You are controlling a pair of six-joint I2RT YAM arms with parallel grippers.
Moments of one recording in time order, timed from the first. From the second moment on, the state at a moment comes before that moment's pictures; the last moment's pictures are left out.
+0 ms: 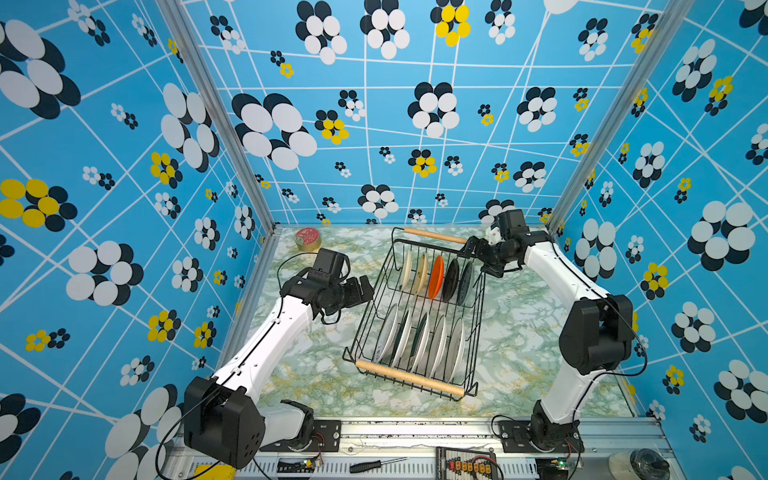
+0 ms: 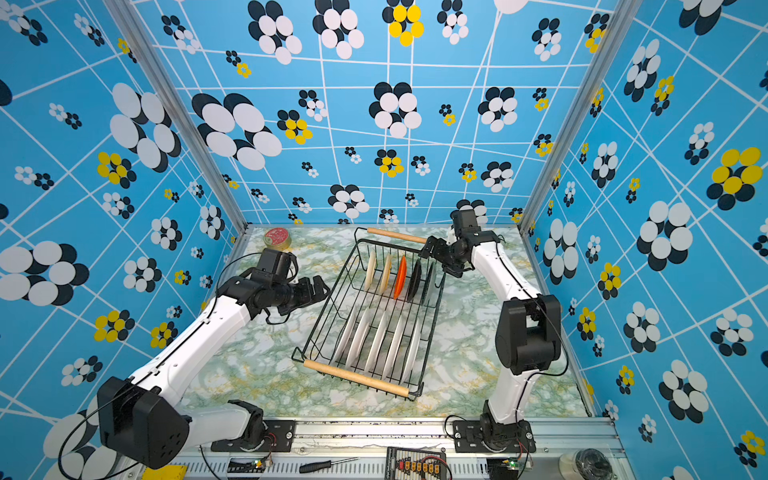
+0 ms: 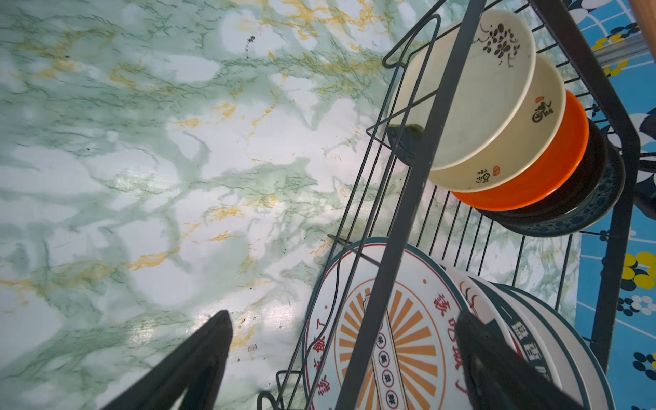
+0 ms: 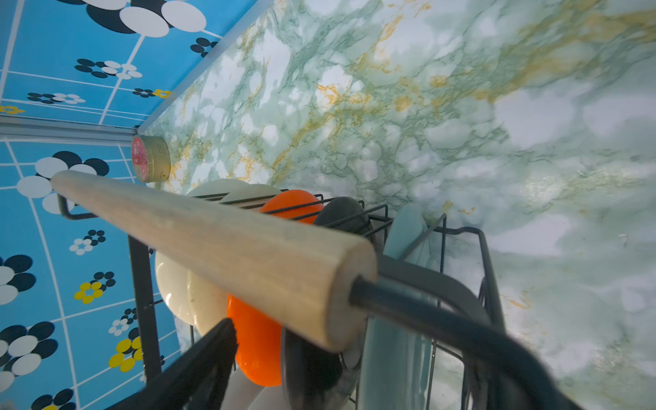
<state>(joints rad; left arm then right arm) -0.30 1.30 1.12 -0.77 0.21 -0.60 0.17 1.85 1.62 -0.77 -0.36 0.56</state>
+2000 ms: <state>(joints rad) -0.17 2.17 2.18 -0.85 0.20 0.24 0.28 1.94 1.92 -1.06 -0.29 0.38</state>
